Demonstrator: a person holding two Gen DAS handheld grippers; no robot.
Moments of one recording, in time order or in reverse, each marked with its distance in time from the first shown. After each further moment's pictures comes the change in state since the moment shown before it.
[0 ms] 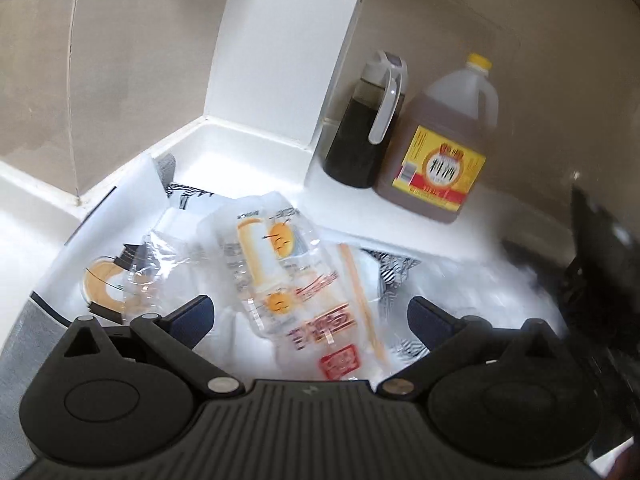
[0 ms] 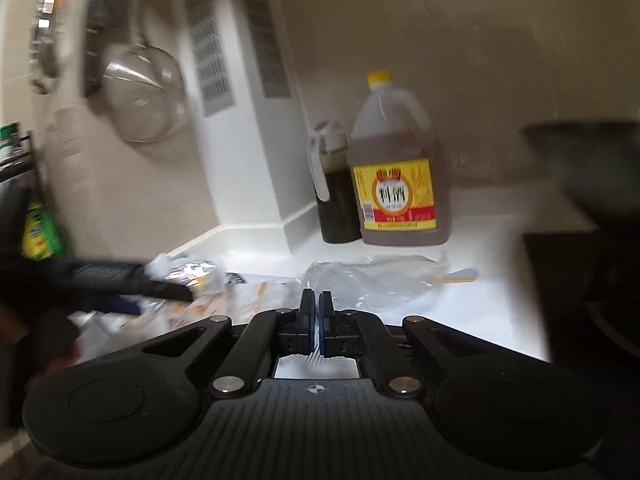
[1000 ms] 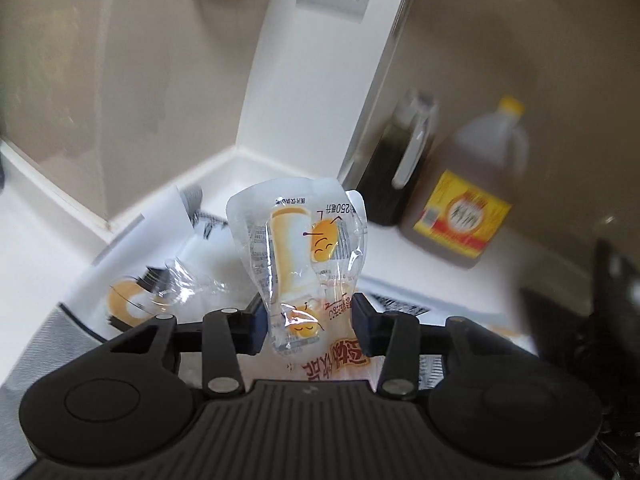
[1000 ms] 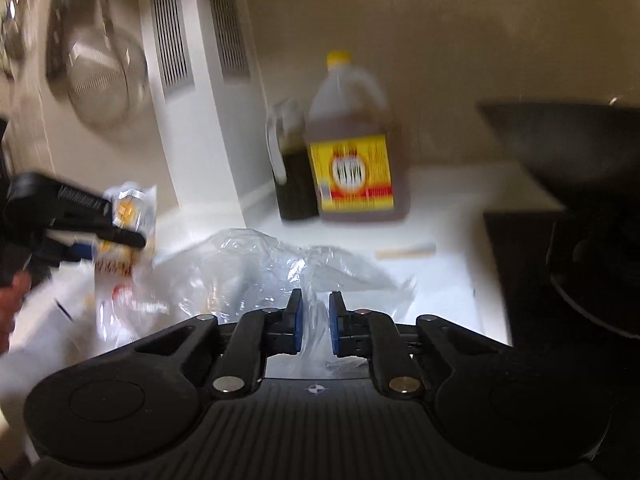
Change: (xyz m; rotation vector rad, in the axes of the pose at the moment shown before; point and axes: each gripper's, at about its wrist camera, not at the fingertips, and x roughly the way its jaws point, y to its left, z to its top) left arm -0.031 -0.029 0.024 -0.086 -0.078 0.128; right arm 0.012 -0.011 -0.008 0.049 0.010 -0.118
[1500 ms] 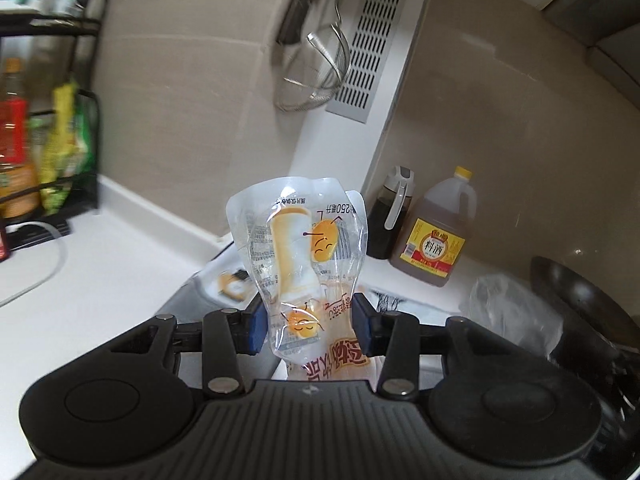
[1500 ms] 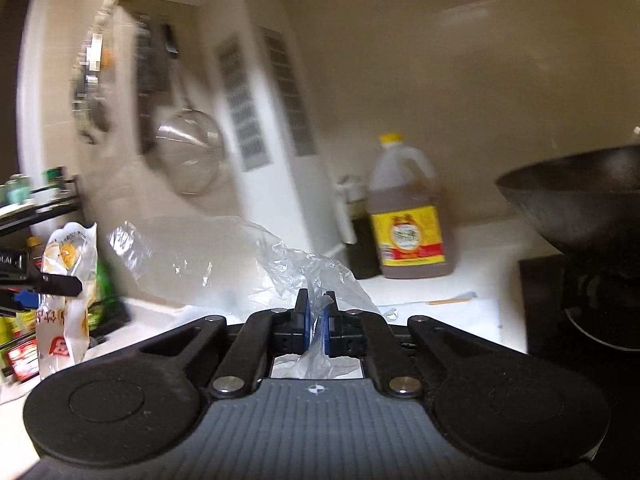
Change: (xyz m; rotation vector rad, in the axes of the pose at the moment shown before) left arm -0.201 0.032 -0.070 -0.012 -0.188 0.034; right arm -0.087 0.002 0.005 -0.006 -0.145 0.213
